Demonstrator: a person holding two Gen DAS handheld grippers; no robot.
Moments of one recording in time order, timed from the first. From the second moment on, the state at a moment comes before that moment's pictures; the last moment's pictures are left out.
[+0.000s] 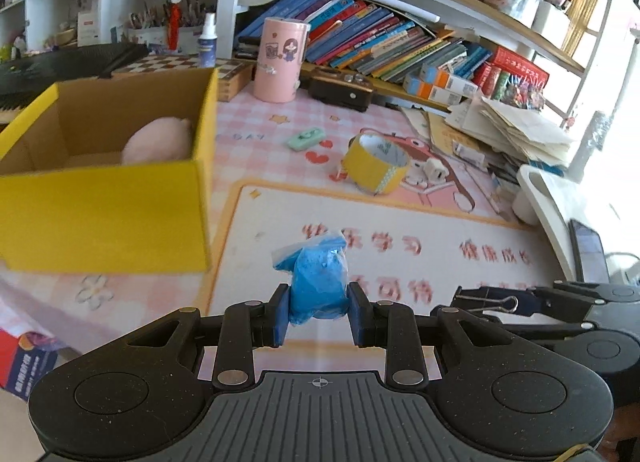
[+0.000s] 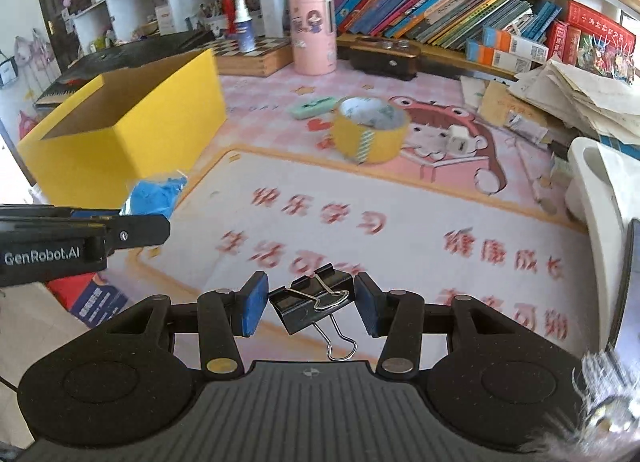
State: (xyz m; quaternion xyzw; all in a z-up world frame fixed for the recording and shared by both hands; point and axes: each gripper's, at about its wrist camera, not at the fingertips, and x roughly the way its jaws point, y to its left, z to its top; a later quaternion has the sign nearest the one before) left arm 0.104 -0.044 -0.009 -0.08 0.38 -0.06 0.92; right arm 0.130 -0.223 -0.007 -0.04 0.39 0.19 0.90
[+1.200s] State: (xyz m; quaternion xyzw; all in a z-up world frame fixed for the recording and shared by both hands) left arm -0.043 0.119 -0.001 -0.14 0.35 0.04 0.93; right arm -0.002 -0.048 0.003 -0.09 0.38 0.30 0.87
